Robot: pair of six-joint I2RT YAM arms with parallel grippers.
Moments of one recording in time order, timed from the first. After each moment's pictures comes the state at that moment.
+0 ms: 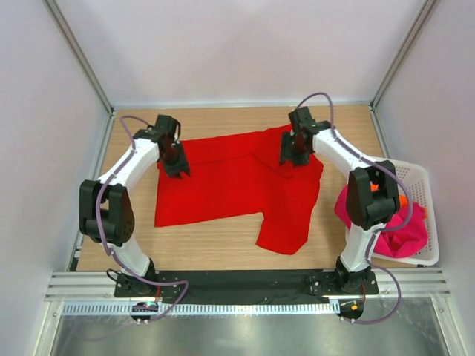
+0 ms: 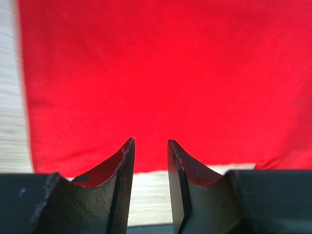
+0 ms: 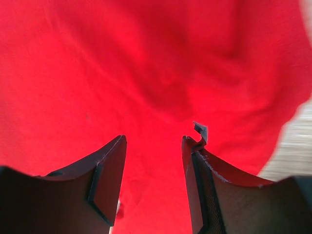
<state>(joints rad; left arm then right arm) -0.17 1.71 1.39 -0.86 0.06 -0.53 0.28 1.84 1.51 -0.73 0.00 0.41</state>
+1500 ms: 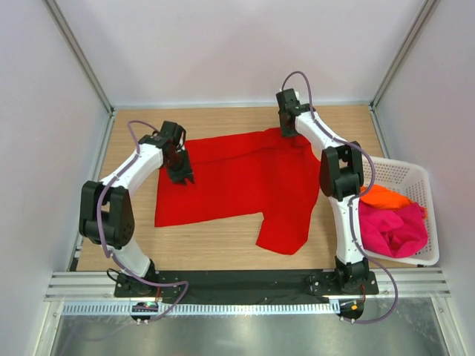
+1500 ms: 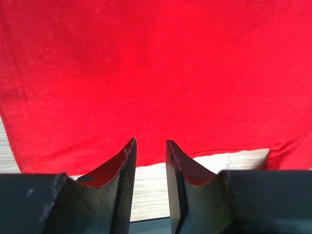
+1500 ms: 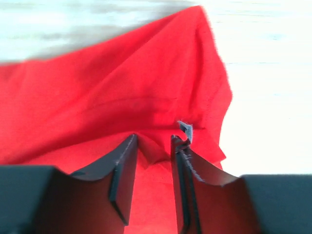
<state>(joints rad) -0.25 1.68 1.29 -0.82 0.10 -0.50 0.31 2.31 2.01 -0.66 0.35 0.14</state>
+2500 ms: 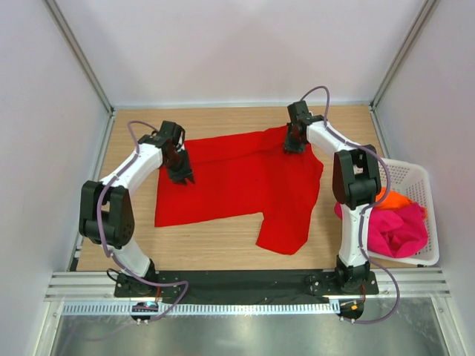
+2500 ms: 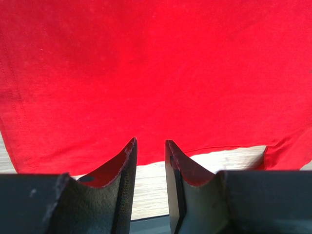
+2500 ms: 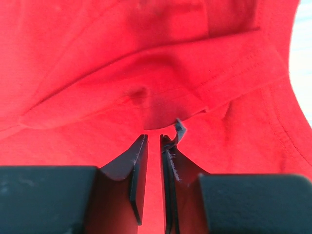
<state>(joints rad) -0.24 1.68 1.29 -0.82 0.13 -0.49 0.25 2.13 1.69 -0.62 0.08 0.47</state>
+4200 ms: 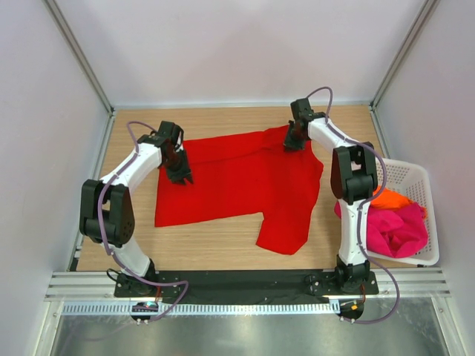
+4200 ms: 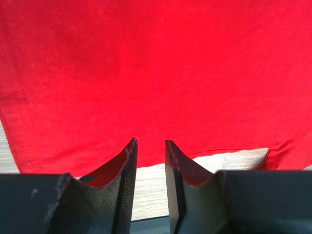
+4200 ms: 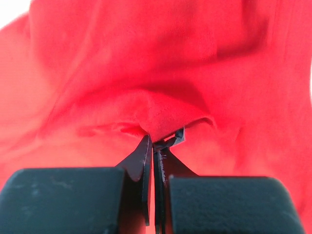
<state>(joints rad) -0.22 1.70 1.29 -0.82 0.13 -0.49 0.23 2.22 1.79 -0.63 0.01 0.53</state>
